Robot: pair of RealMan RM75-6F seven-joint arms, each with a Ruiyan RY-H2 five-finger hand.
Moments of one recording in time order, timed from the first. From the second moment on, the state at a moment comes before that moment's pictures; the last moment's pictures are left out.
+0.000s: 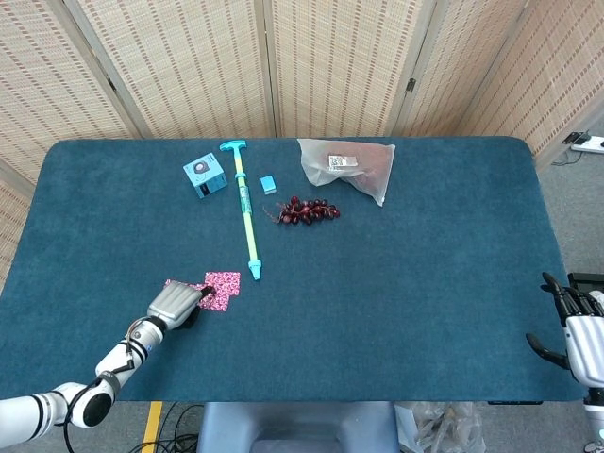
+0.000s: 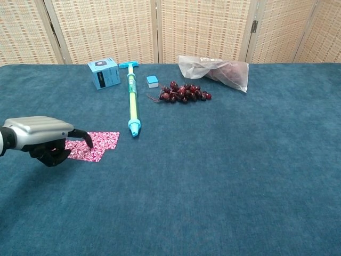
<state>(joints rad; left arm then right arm) -0.73 -1.41 0.00 -1.49 1.05 0.76 0.41 0.01 -1.11 0.05 -1.53 -1.52 1.54 0.07</state>
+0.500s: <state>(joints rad) -0.73 -1.36 0.03 -1.65 1.01 0.80 0.45 0.01 -1.12 0.06 -1.53 -1.51 1.54 0.08</state>
